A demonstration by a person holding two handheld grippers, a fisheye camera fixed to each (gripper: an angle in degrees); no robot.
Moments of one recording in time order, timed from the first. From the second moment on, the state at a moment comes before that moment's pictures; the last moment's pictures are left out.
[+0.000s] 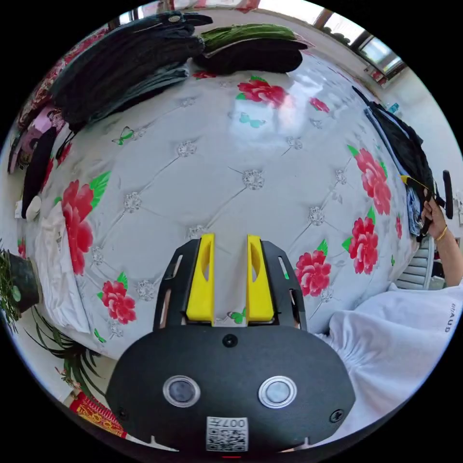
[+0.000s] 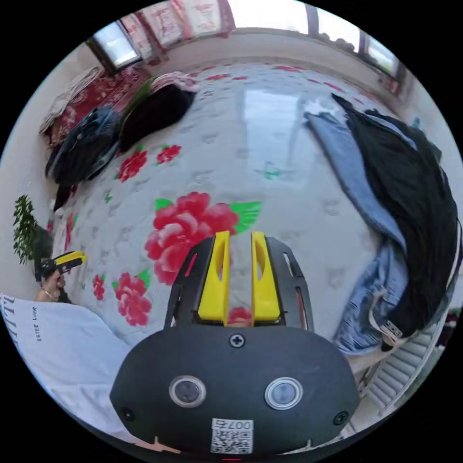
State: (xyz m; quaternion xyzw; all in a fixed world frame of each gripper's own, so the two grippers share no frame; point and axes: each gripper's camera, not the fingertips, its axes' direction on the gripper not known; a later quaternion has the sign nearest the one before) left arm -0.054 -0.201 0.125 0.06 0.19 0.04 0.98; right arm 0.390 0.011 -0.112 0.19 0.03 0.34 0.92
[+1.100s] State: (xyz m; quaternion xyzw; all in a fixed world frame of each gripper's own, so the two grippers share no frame) left arm -0.025 -0.139 0.055 0.14 0.34 0.06 0.93; right arm 0.268 0.182 -0.259 0.43 -0.16 0.21 0.87
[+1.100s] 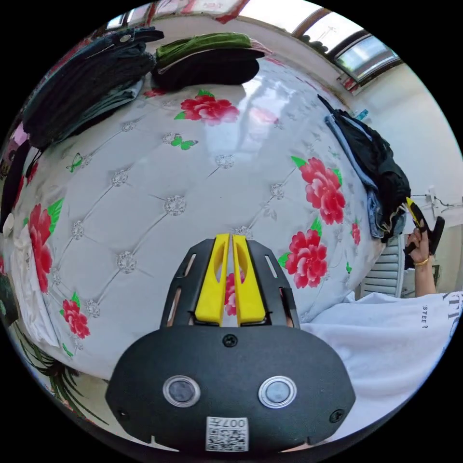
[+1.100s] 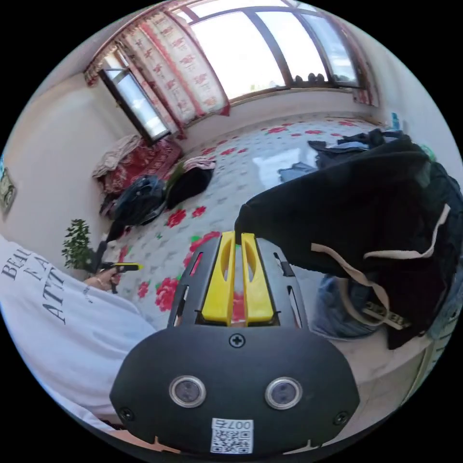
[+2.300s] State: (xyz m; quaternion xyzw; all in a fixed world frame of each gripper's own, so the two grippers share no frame) left arm -0.390 0.143 0.033 0.20 0.21 -0.37 0.88; right arm 0.356 0.153 -0.212 0.34 -0.19 0.49 0.78
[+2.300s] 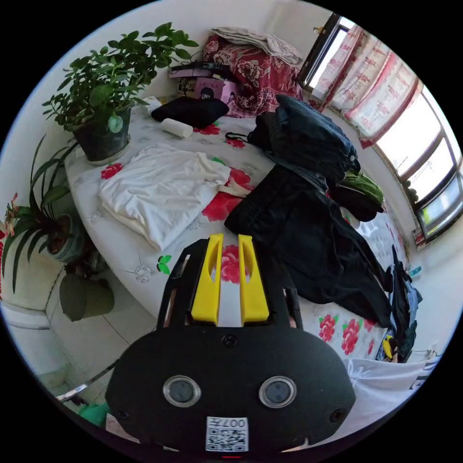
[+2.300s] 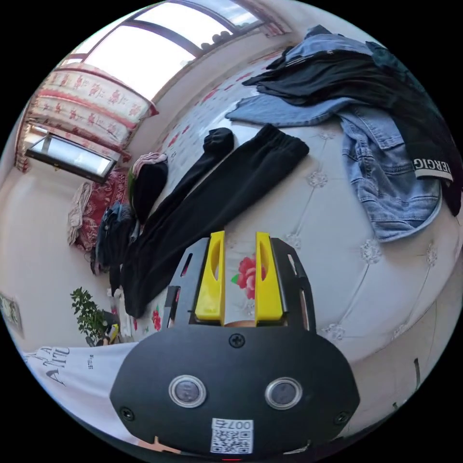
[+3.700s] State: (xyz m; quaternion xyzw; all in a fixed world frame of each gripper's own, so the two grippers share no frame) left arm -0.340 0.212 -0.069 0.10 0.19 -0.35 0.91; right arm 0.315 0.200 -0.276 0.32 0.00 0.49 0.81
